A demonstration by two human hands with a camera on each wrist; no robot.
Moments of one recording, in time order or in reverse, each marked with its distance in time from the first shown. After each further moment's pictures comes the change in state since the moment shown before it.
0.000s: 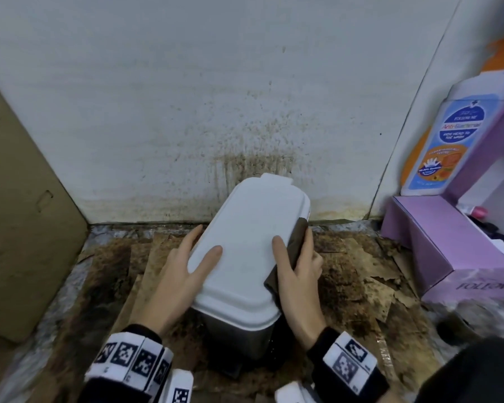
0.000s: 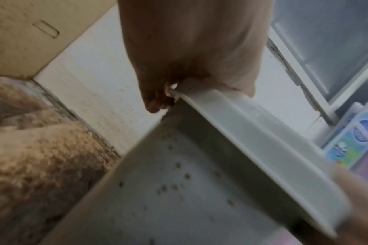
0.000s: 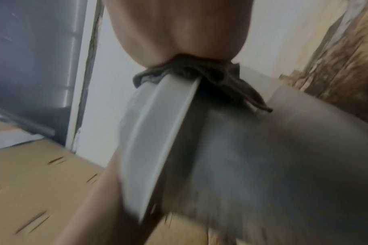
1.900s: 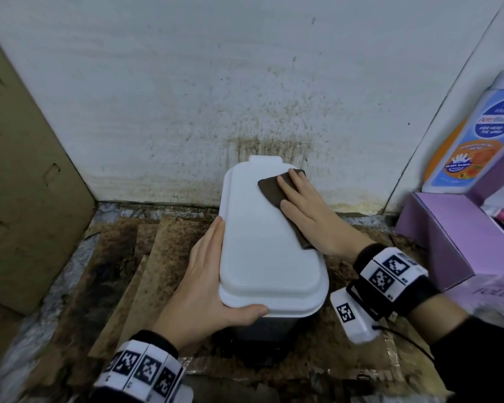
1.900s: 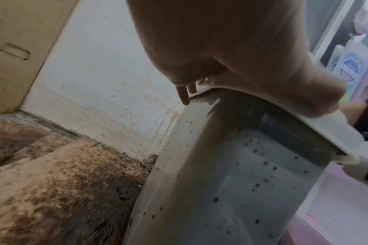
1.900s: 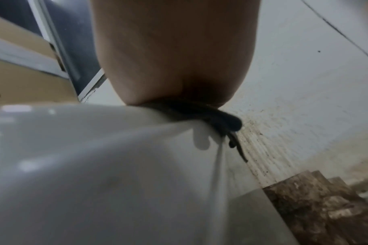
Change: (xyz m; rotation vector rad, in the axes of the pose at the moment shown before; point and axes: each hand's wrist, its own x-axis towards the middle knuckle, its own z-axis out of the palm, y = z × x) left_hand -0.020 -0.013 0.017 0.254 -0.131 0.298; right_hand 0.103 -0.043 -0.022 -0.835 -0.569 -0.374
